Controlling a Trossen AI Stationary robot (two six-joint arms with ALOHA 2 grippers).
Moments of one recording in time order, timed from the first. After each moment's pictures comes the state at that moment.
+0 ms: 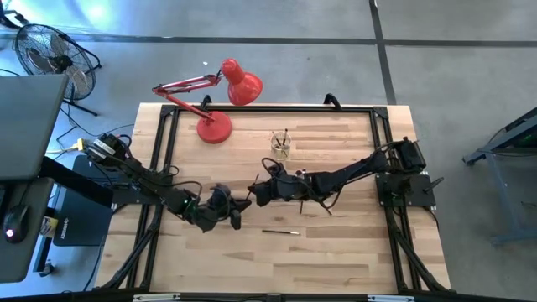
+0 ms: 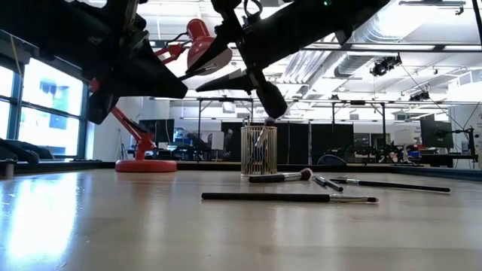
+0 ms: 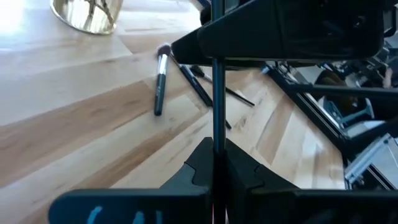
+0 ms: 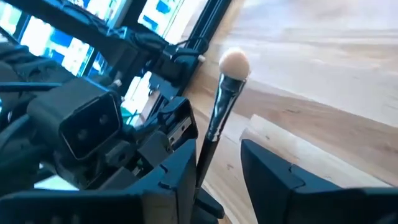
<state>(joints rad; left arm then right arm) -0.54 1.49 0.58 0.43 -0.82 -1.08 0.17 1.87 1.11 0.37 0.33 1.15</state>
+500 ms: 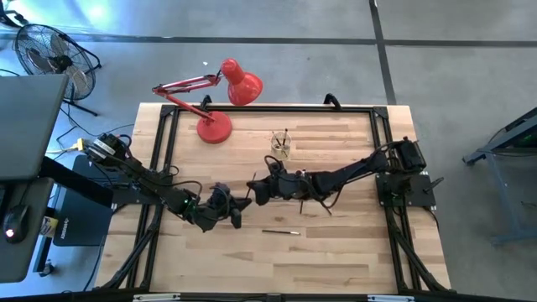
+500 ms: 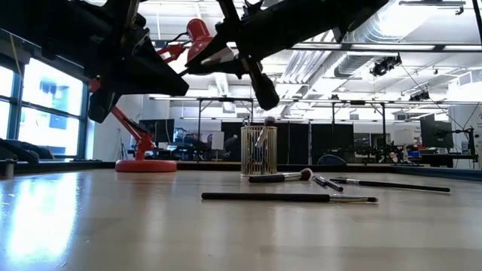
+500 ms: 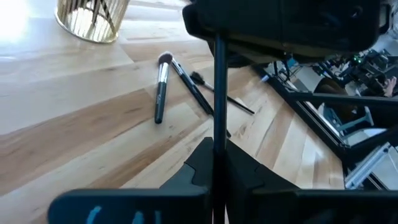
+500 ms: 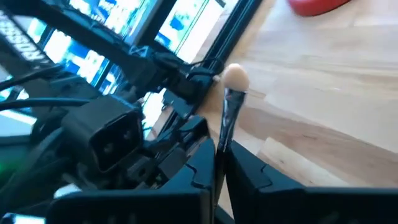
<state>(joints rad) -0.54 1.49 0.58 0.45 -0.84 -1.08 0.16 1.87 1.12 0.44 0.38 1.07</state>
